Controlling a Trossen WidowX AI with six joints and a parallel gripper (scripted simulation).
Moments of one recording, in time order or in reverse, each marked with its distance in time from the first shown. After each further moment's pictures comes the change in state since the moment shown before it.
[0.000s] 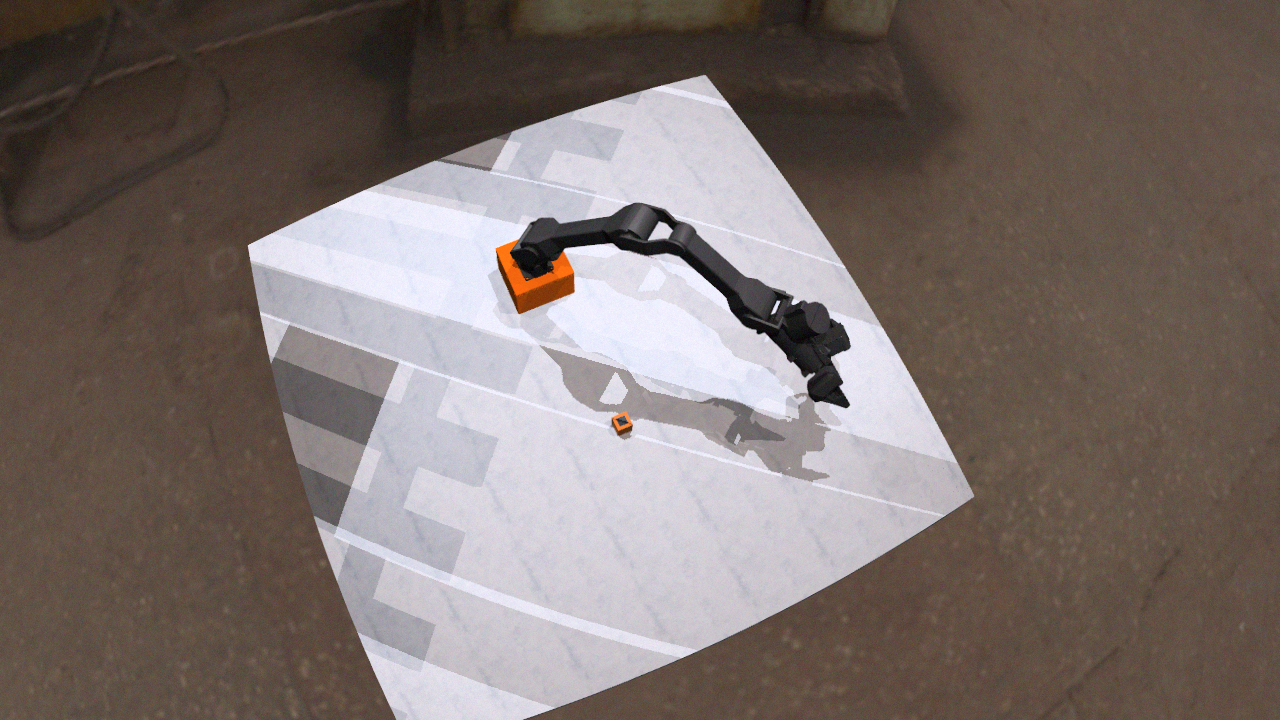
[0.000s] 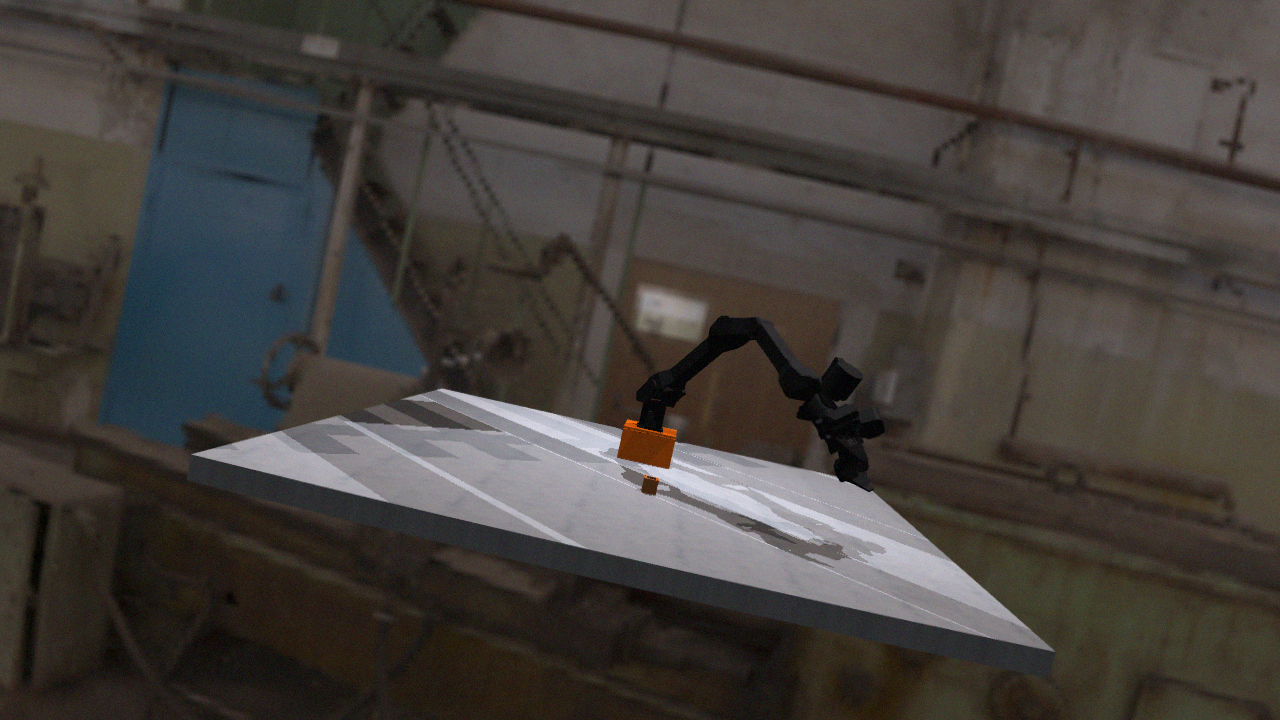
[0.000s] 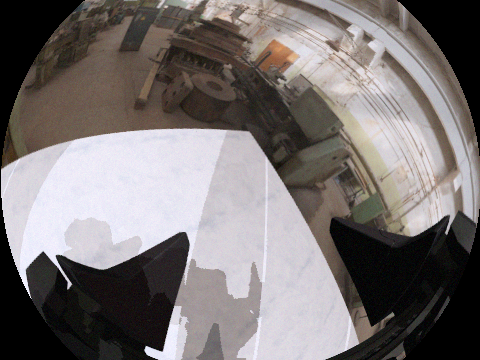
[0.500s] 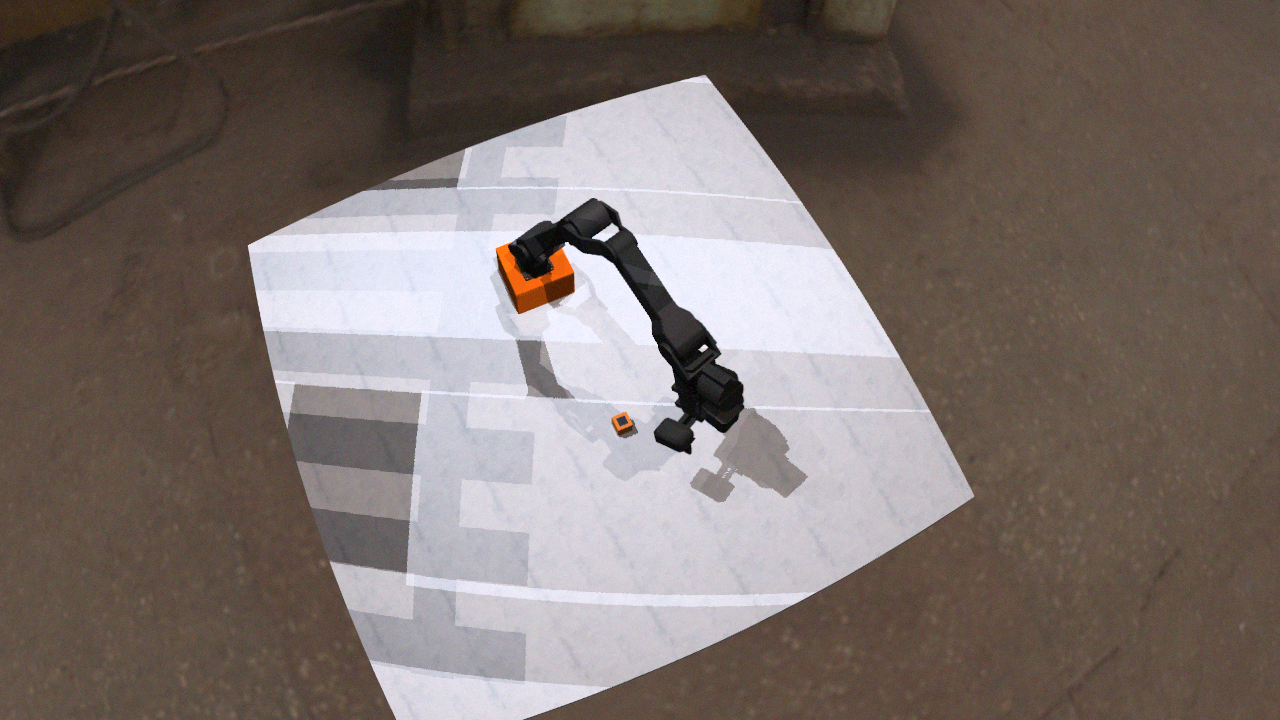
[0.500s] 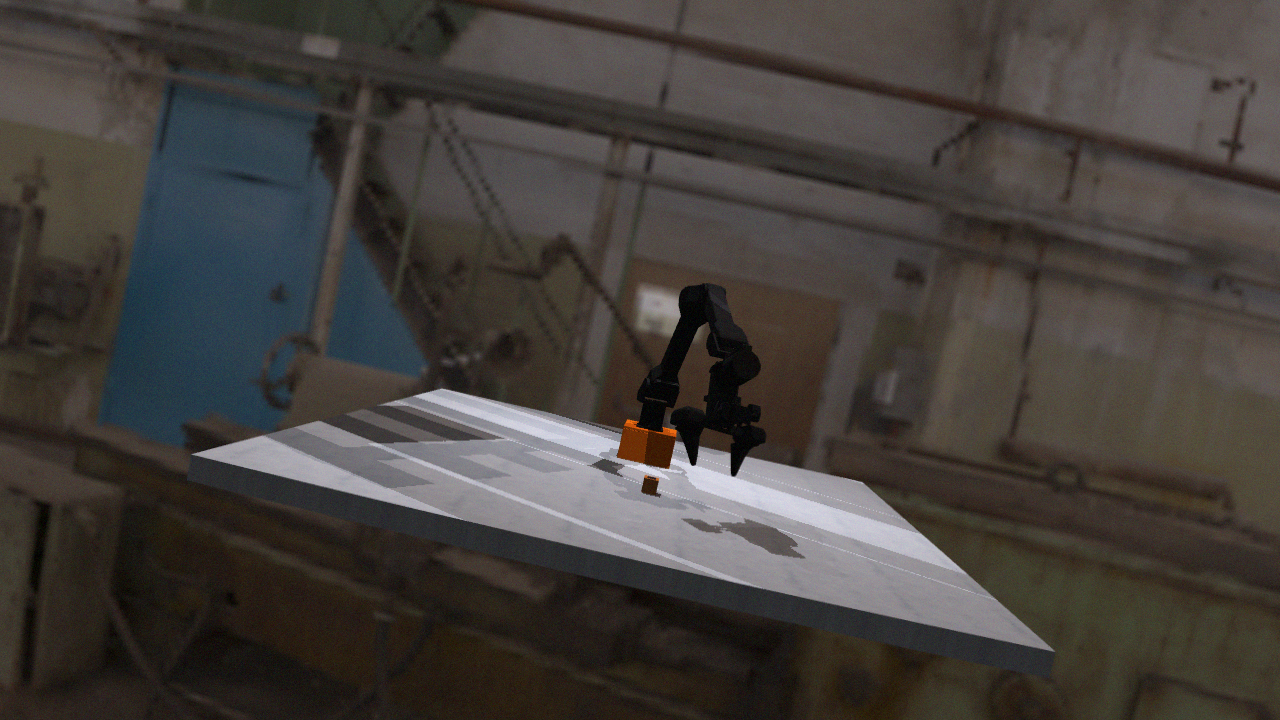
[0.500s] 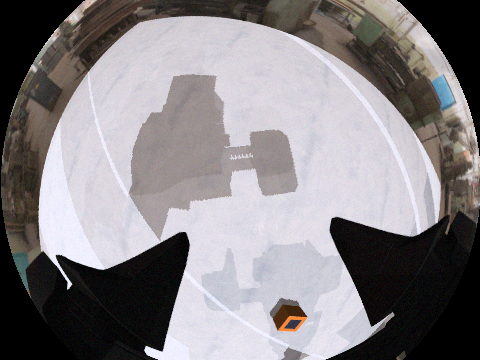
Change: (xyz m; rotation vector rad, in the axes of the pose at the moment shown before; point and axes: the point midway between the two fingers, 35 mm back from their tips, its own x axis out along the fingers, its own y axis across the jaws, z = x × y) arm -0.132 -0.042 -0.226 0.726 0.723 0.134
